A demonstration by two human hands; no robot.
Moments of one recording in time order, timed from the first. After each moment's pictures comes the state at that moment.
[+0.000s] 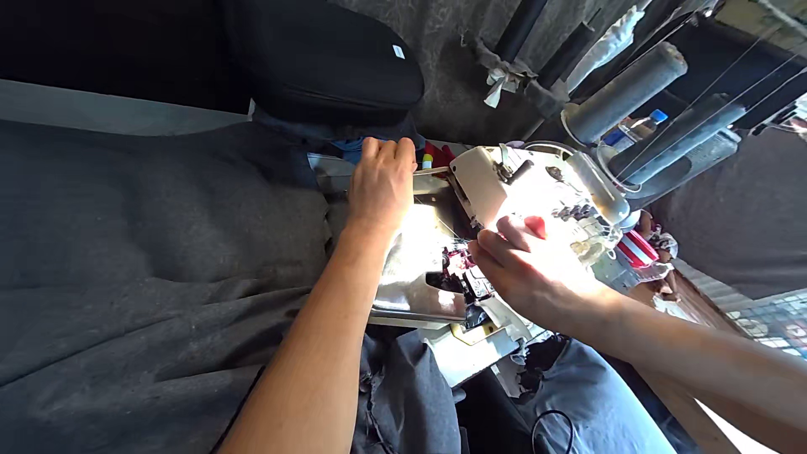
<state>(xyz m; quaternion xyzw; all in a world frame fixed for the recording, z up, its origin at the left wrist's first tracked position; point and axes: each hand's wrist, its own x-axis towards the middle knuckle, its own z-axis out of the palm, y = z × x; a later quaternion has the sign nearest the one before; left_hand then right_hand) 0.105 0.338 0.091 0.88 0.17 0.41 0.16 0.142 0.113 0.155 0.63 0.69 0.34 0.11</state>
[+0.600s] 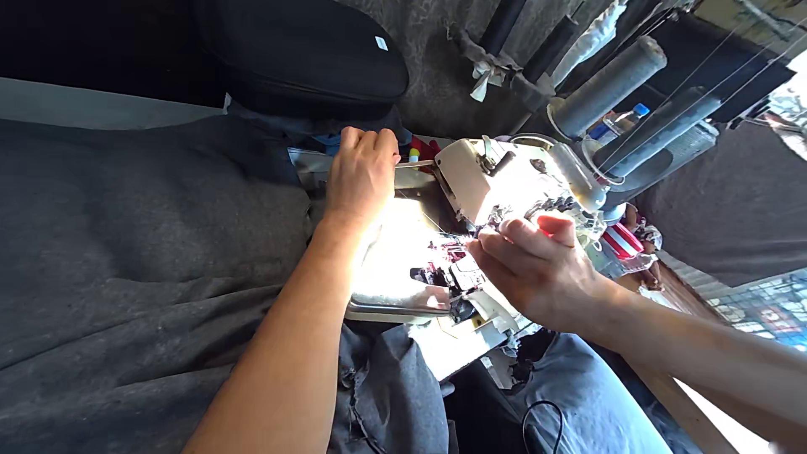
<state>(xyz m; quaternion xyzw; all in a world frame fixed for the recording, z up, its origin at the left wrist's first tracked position) 0.104 0.345 0.091 0.88 0.14 0.42 0.16 0.143 0.093 0.162 0.58 0.71 0.39 0.09</state>
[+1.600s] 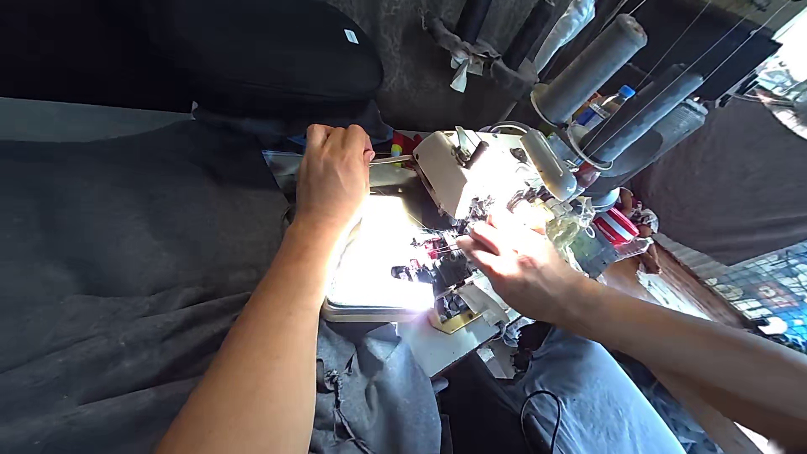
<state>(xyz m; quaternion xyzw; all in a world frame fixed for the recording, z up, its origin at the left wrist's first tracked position) 0.101 0.345 0.091 0.88 0.15 0.42 0.15 0.153 0.084 0.144 0.69 0.67 0.29 0.03</state>
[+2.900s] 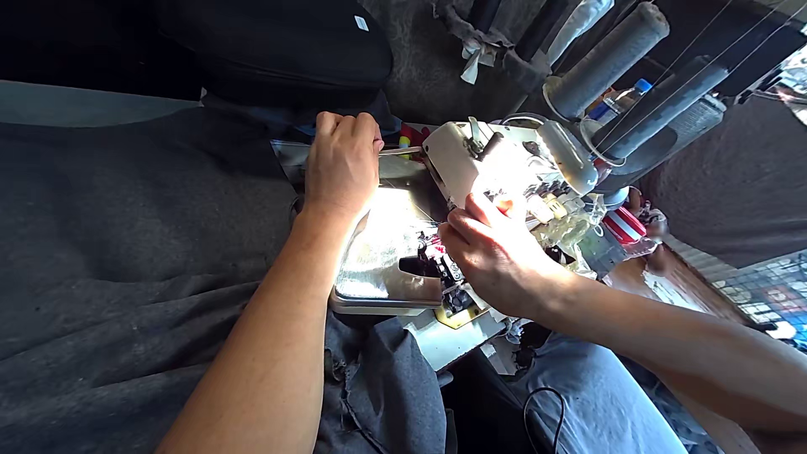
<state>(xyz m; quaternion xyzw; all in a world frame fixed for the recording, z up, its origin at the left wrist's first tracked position) 0.104 0.347 0.090 0.88 0.14 0.43 0.15 0.135 0.119 0.145 0.67 0.67 0.30 0.07</state>
